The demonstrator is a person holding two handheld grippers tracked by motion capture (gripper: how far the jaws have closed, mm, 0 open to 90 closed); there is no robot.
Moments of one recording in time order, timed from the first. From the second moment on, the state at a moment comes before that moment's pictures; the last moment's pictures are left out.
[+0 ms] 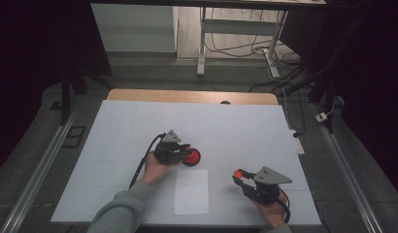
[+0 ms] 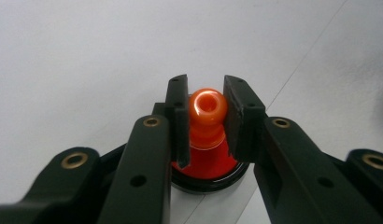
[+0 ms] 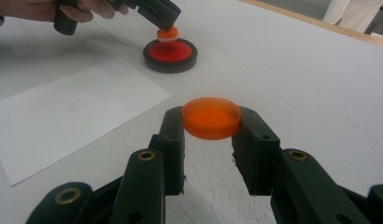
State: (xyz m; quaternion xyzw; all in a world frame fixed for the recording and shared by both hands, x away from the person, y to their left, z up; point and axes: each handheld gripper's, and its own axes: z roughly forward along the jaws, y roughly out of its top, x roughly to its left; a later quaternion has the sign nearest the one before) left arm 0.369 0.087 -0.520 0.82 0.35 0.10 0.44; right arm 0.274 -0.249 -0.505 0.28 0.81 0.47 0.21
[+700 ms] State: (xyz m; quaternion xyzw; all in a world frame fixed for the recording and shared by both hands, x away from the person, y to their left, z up) left arm 0.369 0.080 -0.525 0.83 0.34 0.11 0.42; right arm 0.275 -0.250 -0.505 0.28 0.81 0.48 0.21
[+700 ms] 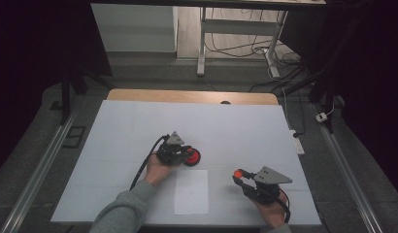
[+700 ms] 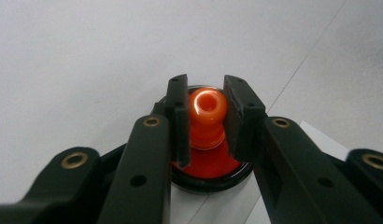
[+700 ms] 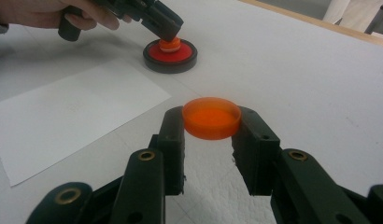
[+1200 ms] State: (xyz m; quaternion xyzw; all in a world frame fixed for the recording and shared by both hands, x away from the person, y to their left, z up) left arm 0.367 0.076 -0.526 0.84 0.32 0.13 0.41; right arm 0.275 -0.250 -0.505 0.28 0.81 0.48 0.21
